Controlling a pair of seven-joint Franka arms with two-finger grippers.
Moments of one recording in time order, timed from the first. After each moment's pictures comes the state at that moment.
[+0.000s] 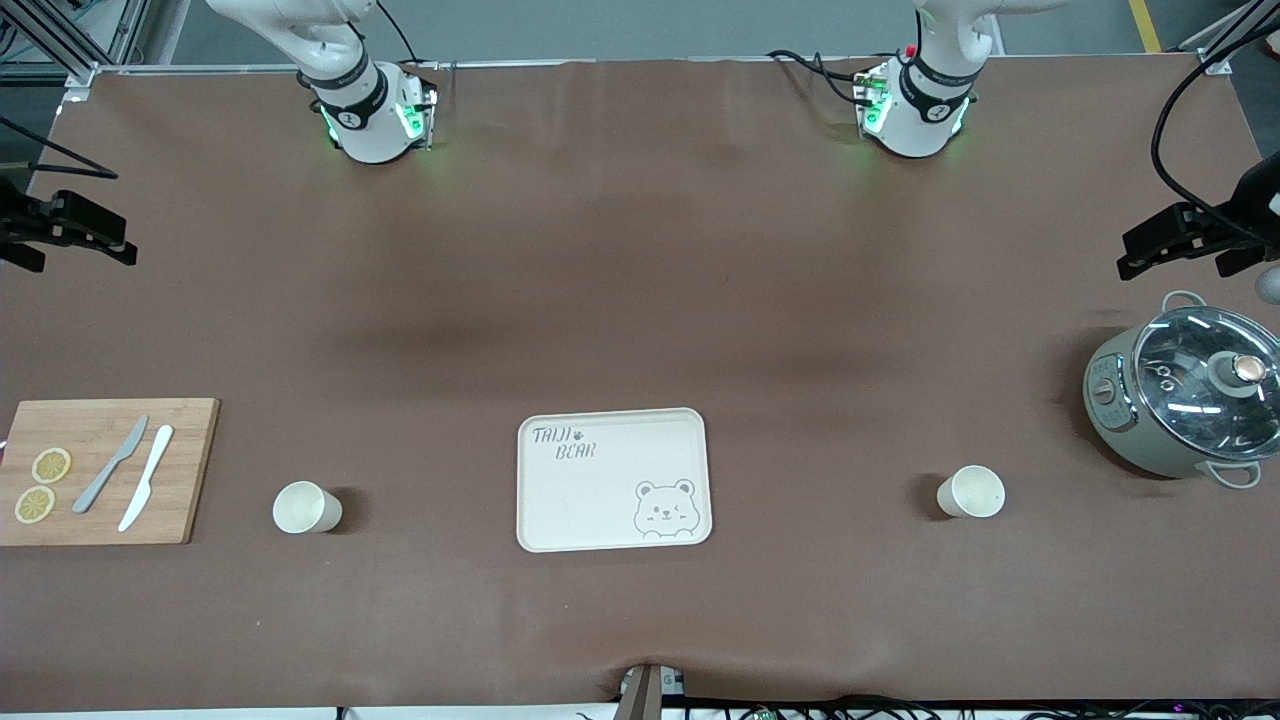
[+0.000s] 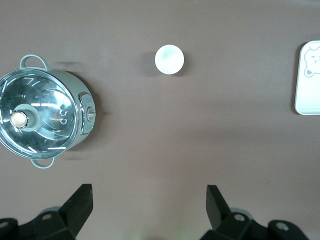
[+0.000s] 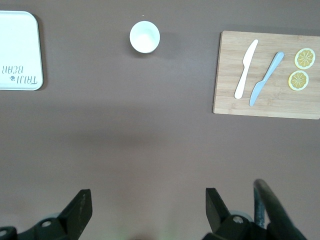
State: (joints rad) left arm 0.01 0.13 -0.06 -1.31 0.02 1.41 -0.06; right arm -0.06 0.02 -0.01 -1.51 -0.01 1.46 -0.14
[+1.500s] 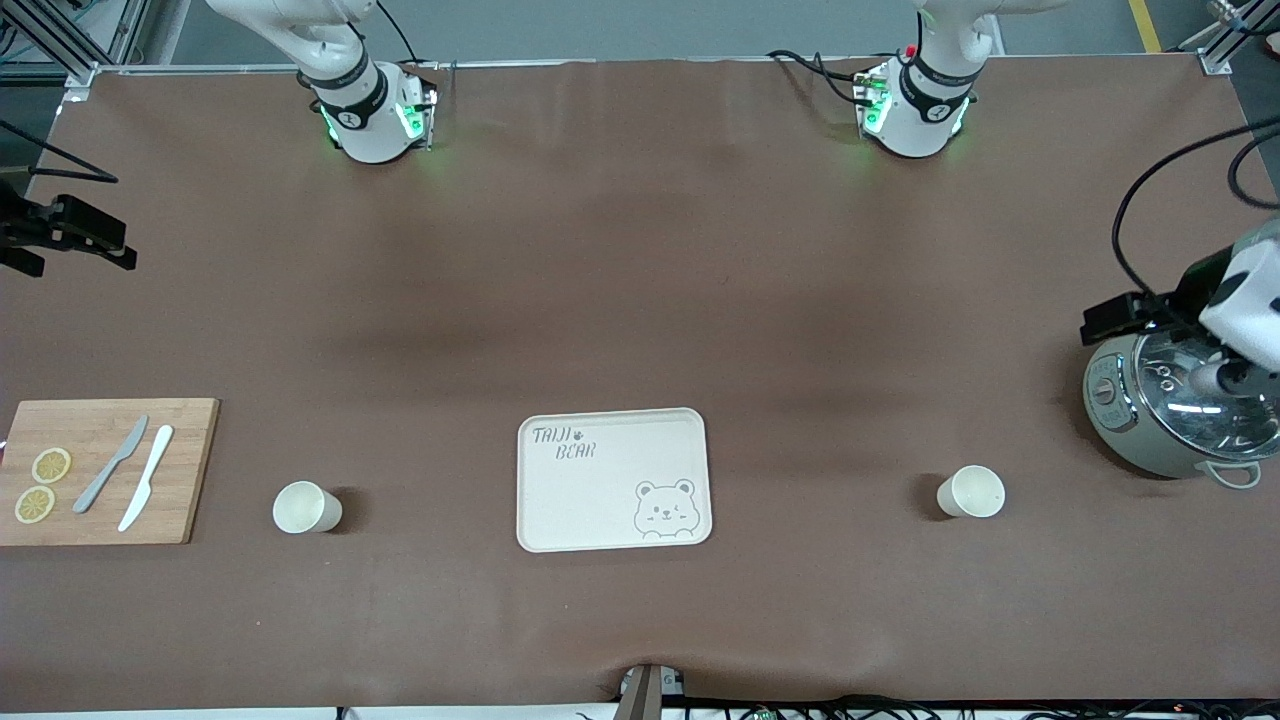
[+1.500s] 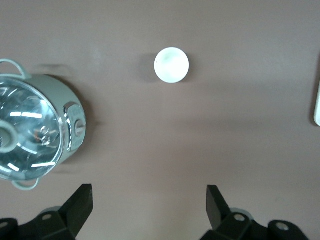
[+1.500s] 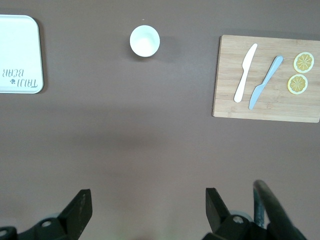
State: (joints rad) left arm 0.02 0.29 -0.05 -1.34 0.02 1.54 -0.06; right arm -0.06 0.03 -0.01 -1.50 -0.01 1.48 -0.14
